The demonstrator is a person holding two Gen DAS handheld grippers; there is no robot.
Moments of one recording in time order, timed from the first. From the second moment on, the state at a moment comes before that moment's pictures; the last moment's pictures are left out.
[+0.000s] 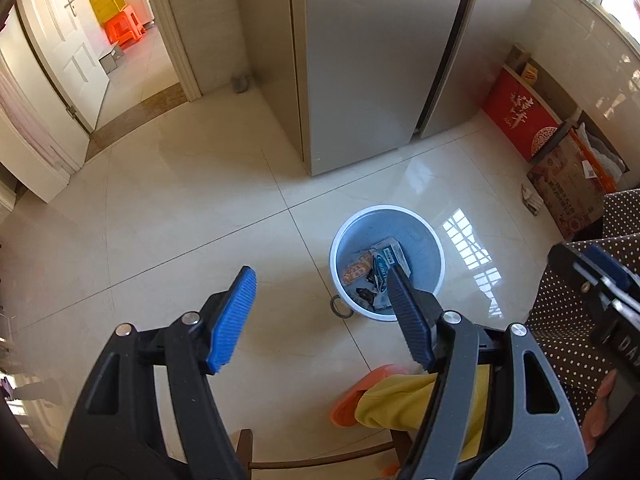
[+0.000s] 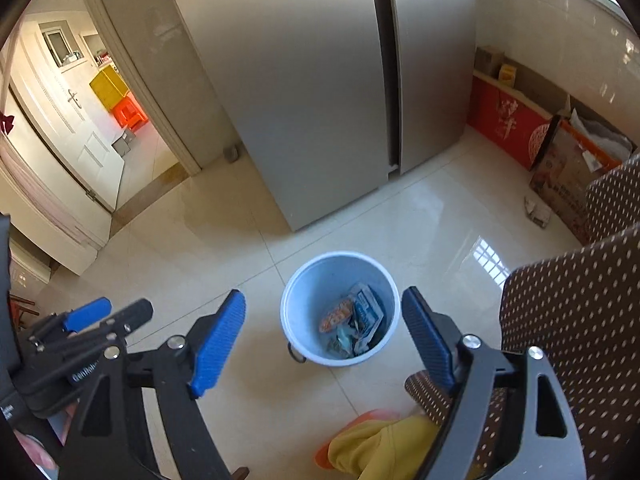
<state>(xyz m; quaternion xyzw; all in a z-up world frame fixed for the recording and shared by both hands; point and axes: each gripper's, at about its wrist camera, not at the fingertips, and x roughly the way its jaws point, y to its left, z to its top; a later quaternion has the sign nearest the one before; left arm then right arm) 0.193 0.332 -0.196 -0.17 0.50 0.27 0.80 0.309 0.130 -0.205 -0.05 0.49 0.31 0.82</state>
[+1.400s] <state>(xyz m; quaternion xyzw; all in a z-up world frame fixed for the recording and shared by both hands) 0.274 0.031 -0.096 -0.03 0.44 -0.01 0.90 0.269 -0.200 -0.085 0.11 0.36 0.14 0.92</state>
